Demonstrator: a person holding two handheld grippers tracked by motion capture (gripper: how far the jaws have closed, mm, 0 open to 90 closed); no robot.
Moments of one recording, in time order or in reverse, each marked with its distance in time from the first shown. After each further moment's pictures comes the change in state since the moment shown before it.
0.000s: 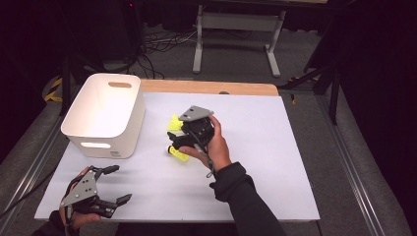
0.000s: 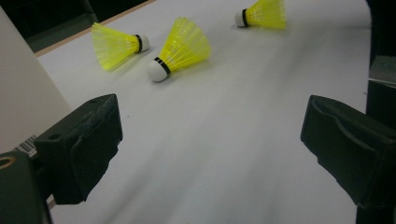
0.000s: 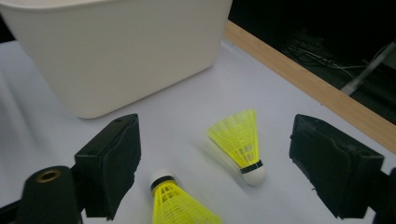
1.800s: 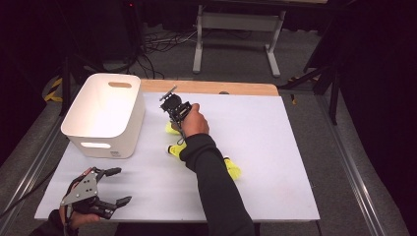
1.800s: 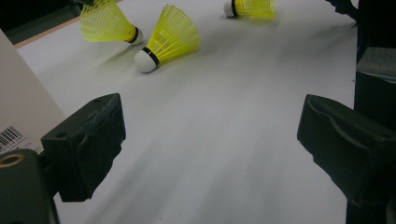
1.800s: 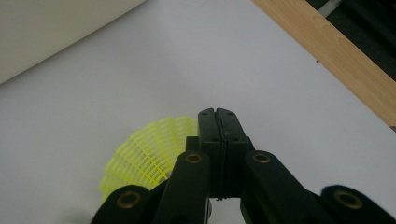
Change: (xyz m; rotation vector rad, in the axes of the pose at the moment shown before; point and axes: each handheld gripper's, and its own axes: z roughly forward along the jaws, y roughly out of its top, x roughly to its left) left arm 0.003 -0.004 0.002 0.034 -0.036 0.008; right arm -0.029 0.030 0.113 0.390 -0.143 -0.005
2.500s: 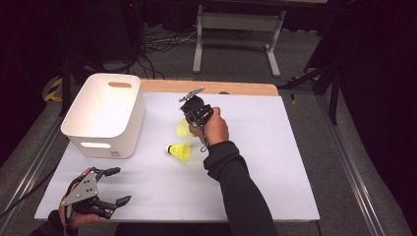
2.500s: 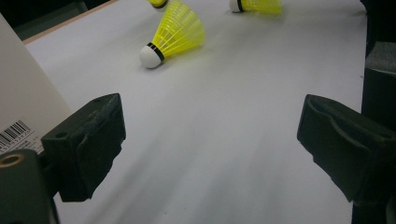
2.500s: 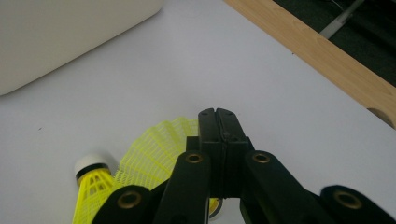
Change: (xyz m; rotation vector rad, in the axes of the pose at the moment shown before) left arm -0.001 0.000 -0.001 0.018 0.022 0.000; right arm -0.029 -0.046 -0.061 -0.124 0.090 0.049
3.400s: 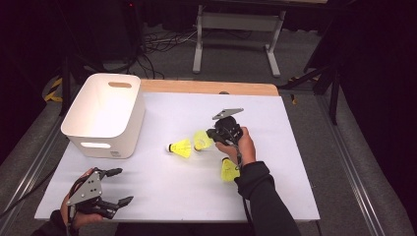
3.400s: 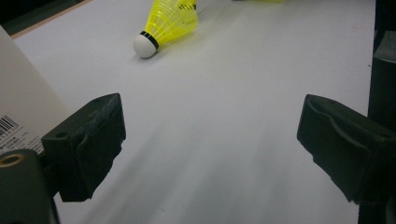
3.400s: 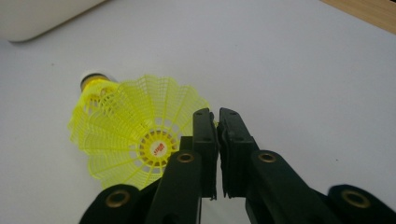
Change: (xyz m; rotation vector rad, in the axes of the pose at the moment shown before) left arm -0.002 -0.001 0.007 0.038 0.001 0.009; right arm -0.040 -0.093 -0.015 -0.069 0.126 0.084
